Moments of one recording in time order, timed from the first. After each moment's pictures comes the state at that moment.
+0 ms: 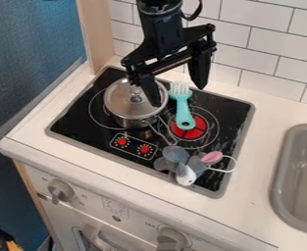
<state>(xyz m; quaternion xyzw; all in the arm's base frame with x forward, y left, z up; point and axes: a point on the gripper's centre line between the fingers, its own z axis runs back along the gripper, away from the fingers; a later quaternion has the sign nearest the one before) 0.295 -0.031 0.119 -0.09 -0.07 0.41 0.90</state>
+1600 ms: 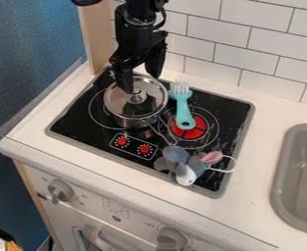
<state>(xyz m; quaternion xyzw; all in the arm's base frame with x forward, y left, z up) 0.361 0.061 0.059 0.03 -0.09 0.58 0.81</state>
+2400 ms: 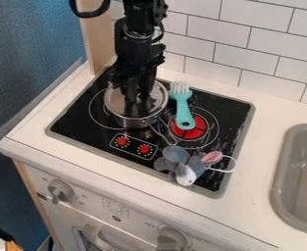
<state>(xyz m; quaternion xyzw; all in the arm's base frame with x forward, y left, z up) 0.351 0.060 0.038 0.04 -0.07 0.58 0.81</state>
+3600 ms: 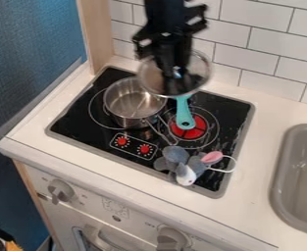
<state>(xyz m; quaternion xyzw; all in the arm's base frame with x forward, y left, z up) 0.343 -0.017 0.115 -0.04 -0.08 0.48 0.87</state>
